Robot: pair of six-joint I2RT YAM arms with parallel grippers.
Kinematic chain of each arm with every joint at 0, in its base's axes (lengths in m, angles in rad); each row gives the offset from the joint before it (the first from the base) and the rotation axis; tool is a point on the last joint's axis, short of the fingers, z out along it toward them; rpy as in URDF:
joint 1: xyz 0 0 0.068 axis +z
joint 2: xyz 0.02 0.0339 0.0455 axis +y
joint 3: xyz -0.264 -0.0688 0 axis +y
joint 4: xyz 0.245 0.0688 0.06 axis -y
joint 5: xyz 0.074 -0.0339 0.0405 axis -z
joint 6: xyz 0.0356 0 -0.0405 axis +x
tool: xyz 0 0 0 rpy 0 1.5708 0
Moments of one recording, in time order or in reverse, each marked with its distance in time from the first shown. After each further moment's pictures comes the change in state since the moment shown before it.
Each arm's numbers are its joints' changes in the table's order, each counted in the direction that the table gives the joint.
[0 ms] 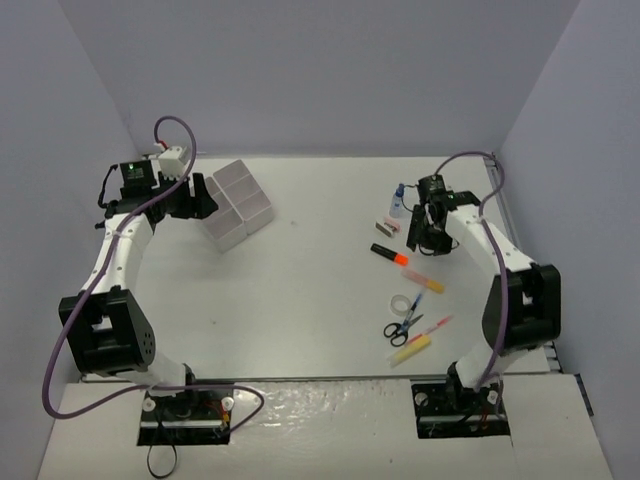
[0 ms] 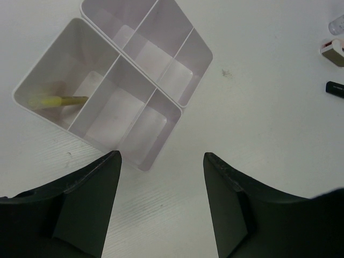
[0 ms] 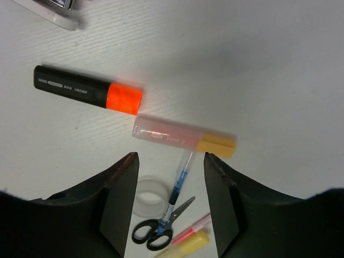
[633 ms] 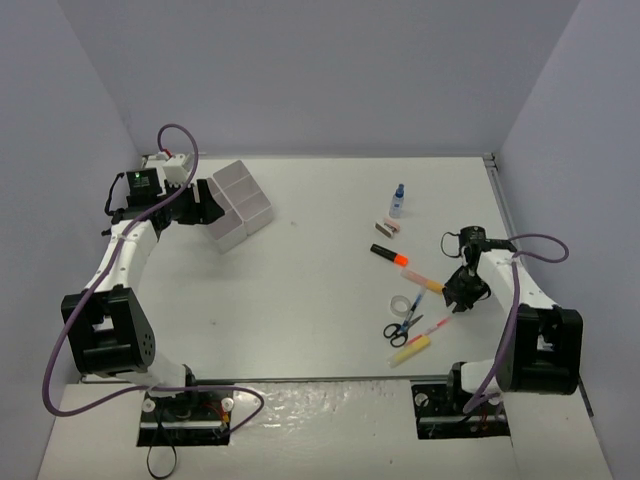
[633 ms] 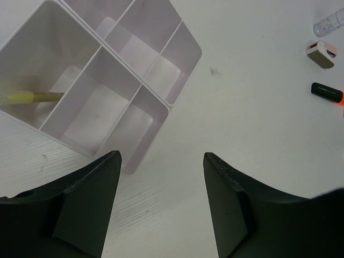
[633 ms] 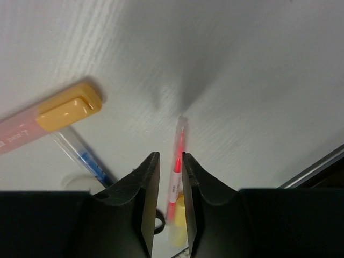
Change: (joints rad) left arm -0.009 -0.001 0.085 0.090 0.039 -0.068; right arm -0.271 -0.249 0.432 -0.081 -0.020 0.446
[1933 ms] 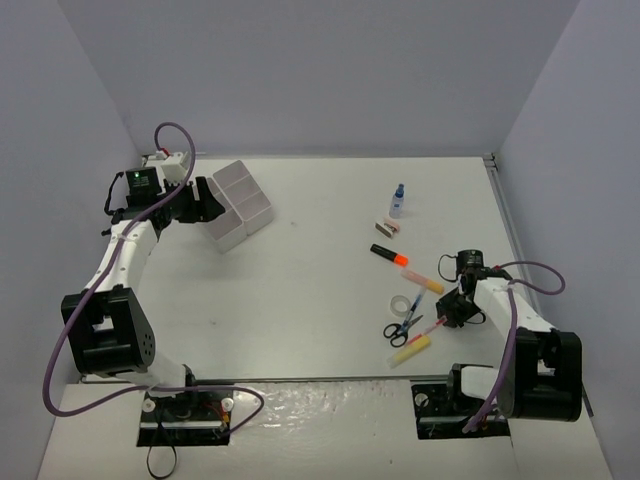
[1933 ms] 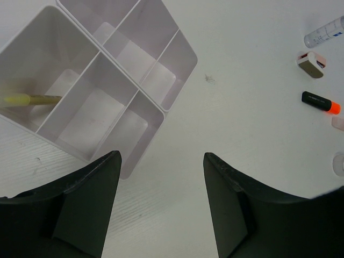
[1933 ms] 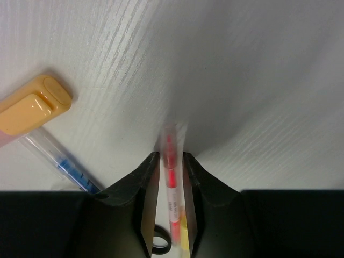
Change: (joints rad) left arm 0.000 0.000 0.000 0.023 0.006 -0.049; right arm 0.002 -0.122 0.254 0.211 -0.063 0.110
